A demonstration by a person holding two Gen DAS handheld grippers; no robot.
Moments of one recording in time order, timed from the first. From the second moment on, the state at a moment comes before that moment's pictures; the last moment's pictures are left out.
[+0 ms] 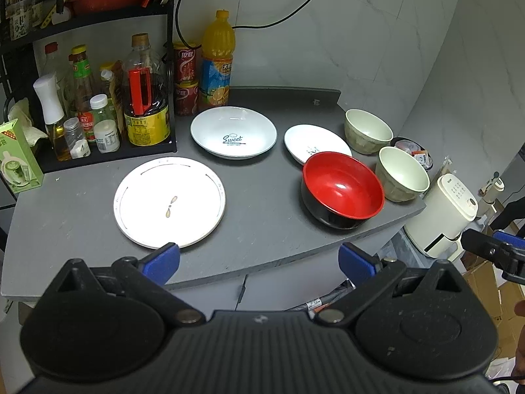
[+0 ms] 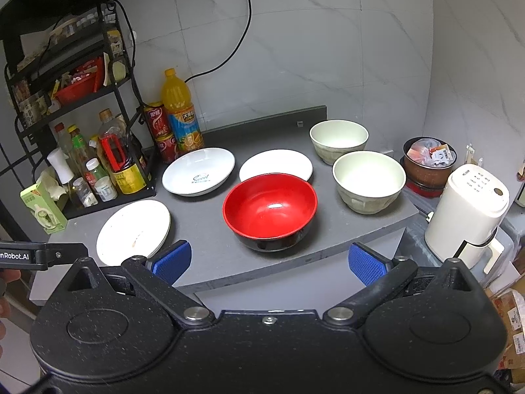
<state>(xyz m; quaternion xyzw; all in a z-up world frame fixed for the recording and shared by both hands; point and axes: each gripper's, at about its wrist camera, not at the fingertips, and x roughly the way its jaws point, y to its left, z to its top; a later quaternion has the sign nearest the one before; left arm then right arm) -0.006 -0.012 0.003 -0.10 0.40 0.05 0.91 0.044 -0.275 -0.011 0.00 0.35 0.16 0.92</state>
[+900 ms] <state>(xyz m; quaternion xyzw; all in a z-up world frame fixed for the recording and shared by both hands) -0.014 -0.015 0.005 -0.11 0.41 0.07 0.90 0.060 -0.292 -0.009 0.02 0.36 0.16 0.92</state>
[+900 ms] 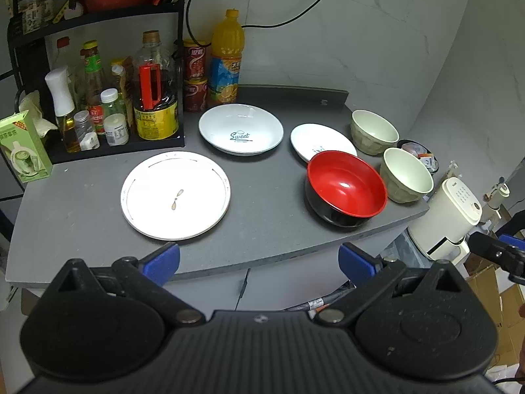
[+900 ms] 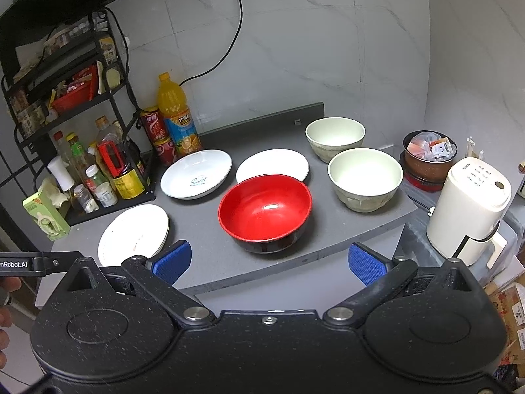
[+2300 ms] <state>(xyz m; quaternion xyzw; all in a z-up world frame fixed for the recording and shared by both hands) 0.177 -0.032 -0.027 -0.14 0.45 0.01 0.88 0.236 -0.309 -0.066 0.06 0.42 0.08 0.90</state>
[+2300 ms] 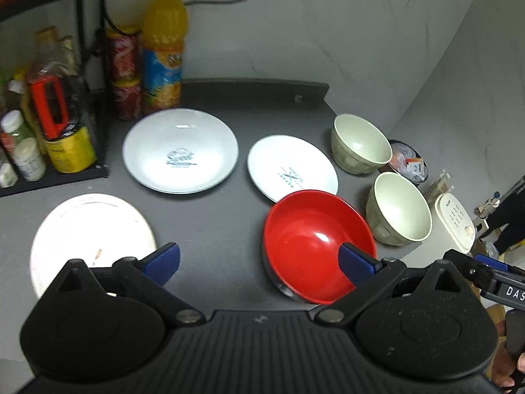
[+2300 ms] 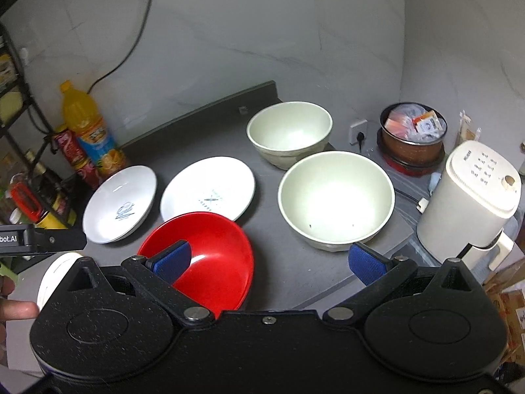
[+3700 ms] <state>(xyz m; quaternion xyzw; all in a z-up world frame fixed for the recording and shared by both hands) 0.352 -0.139 -0.083 -0.09 0.52 -0.07 0.85 0.334 -0.423 -0.149 0.13 0.50 0.03 0.86</state>
